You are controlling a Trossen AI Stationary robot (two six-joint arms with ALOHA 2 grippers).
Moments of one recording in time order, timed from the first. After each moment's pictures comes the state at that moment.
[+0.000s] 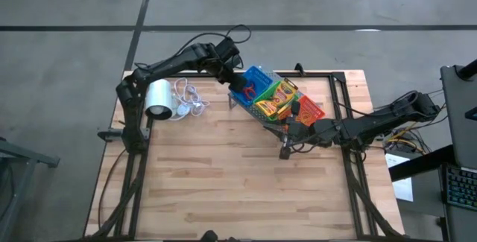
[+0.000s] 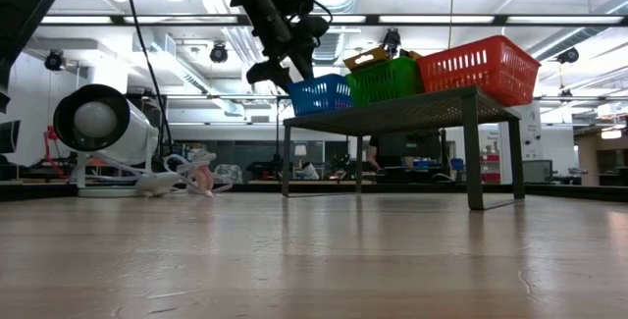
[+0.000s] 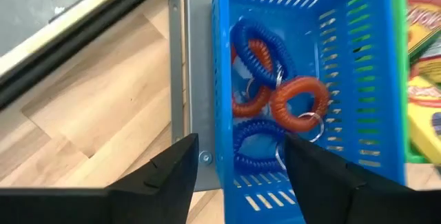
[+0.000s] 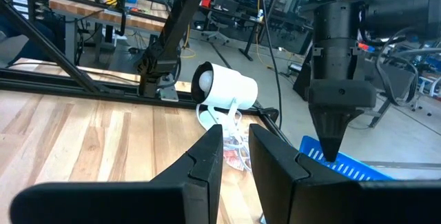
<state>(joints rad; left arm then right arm) 0.53 1.92 1.83 -0.99 0.16 -0.35 0.26 1.16 0.72 0.35 0.54 -0.18</state>
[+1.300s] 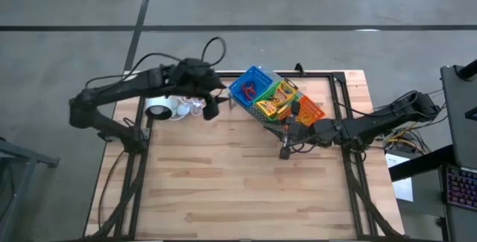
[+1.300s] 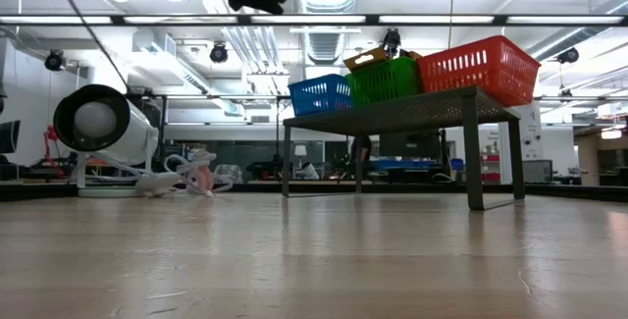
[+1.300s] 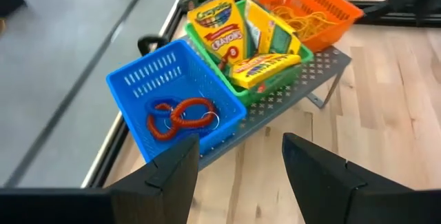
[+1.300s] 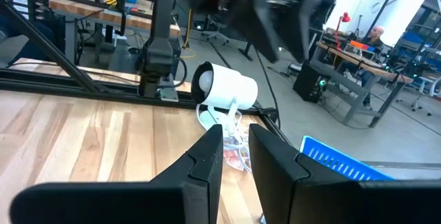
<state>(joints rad) 0.26 1.37 1.40 -0.67 0.00 0.11 0.26 1.16 0.72 0.35 0.54 -0.18</state>
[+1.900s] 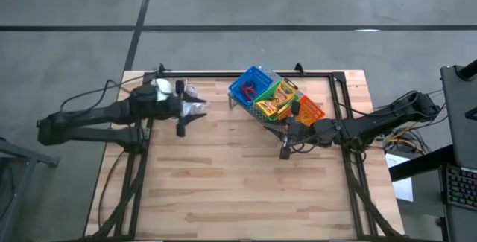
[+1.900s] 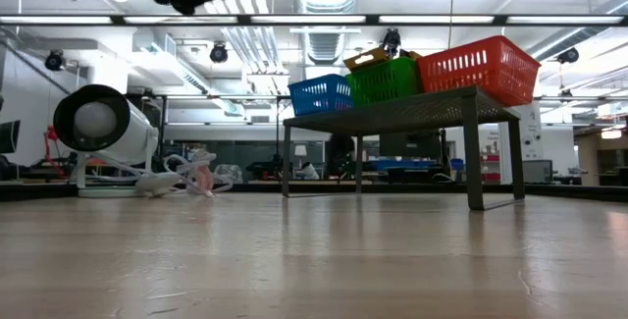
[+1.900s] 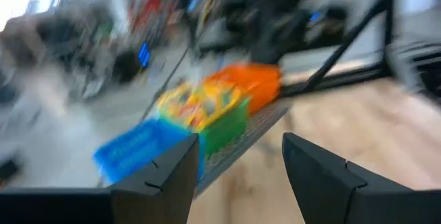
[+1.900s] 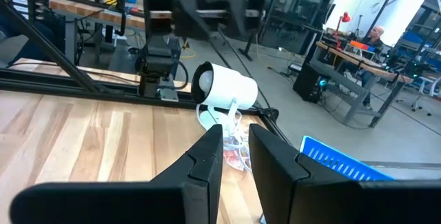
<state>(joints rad) 0.24 0.78 0.61 0.02 0.16 0.29 0.26 1.16 0.72 0.35 0.54 -0.18</state>
